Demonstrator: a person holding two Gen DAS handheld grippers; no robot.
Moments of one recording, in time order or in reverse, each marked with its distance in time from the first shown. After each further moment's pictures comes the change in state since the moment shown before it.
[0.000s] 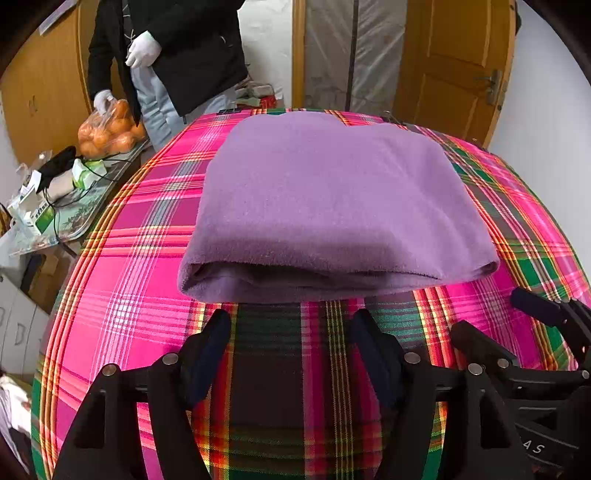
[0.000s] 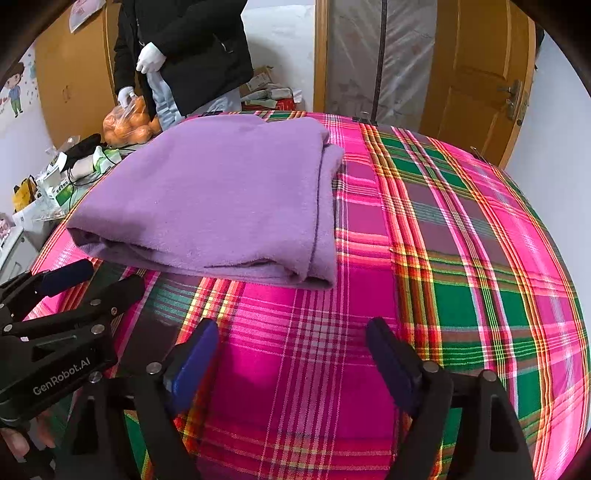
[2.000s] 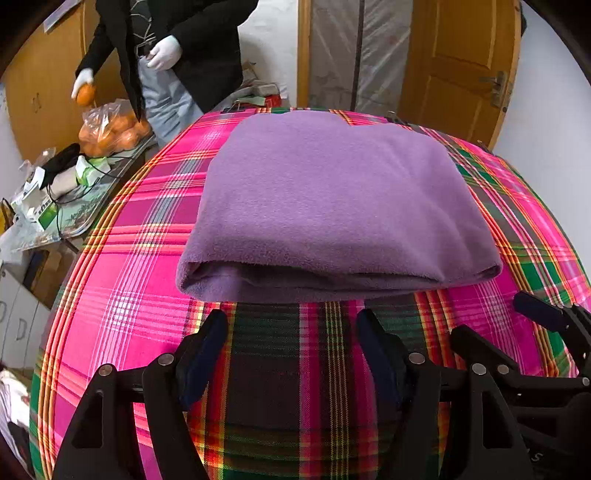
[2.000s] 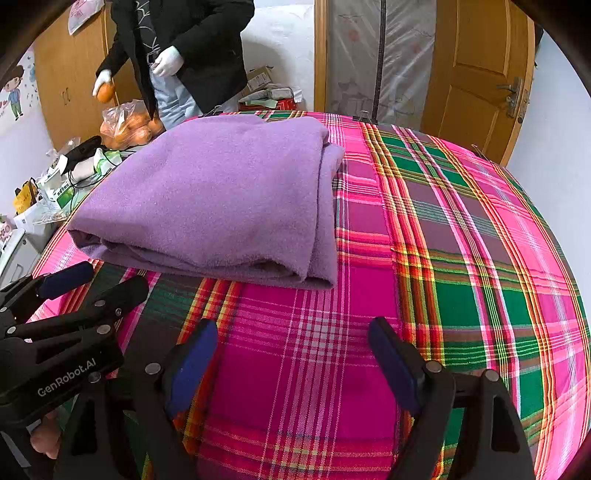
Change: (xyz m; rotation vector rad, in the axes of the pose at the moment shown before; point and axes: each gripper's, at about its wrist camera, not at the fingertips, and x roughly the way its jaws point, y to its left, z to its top) left arm 0.000 -0.001 0.001 -0.021 0.002 0.013; right arm -0.001 0.000 0.006 0.007 0.005 0.000
